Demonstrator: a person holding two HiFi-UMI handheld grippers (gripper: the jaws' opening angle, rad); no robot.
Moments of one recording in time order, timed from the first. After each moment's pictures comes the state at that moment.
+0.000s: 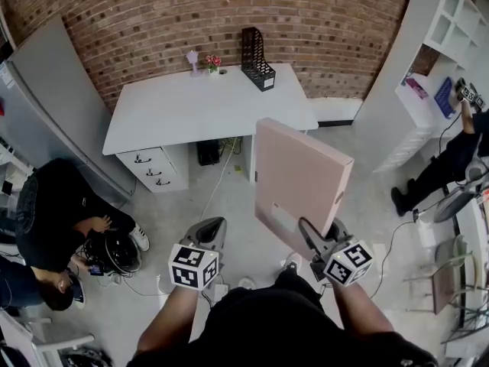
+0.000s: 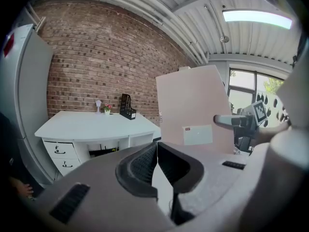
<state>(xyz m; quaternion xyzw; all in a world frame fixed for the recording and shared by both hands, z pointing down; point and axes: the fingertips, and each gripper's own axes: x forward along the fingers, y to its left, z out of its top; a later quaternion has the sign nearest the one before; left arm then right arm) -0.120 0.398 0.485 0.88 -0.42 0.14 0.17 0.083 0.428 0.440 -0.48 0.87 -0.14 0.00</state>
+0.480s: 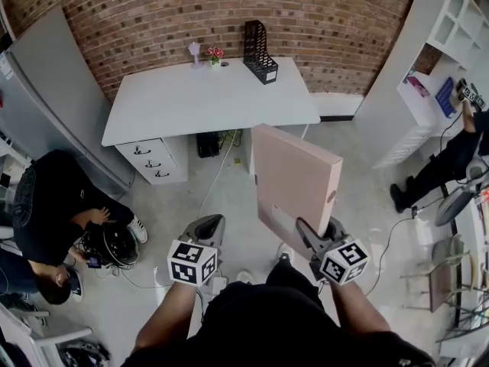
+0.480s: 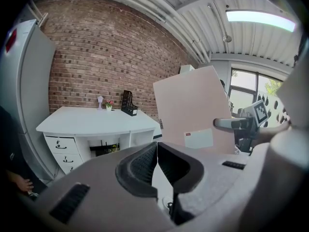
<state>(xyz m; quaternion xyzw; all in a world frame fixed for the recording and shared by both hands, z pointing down) -0.131 0.408 0.501 0.88 -0.42 0.14 0.18 0.072 0.439 0.466 -0.49 0.86 -0.16 -0.05</state>
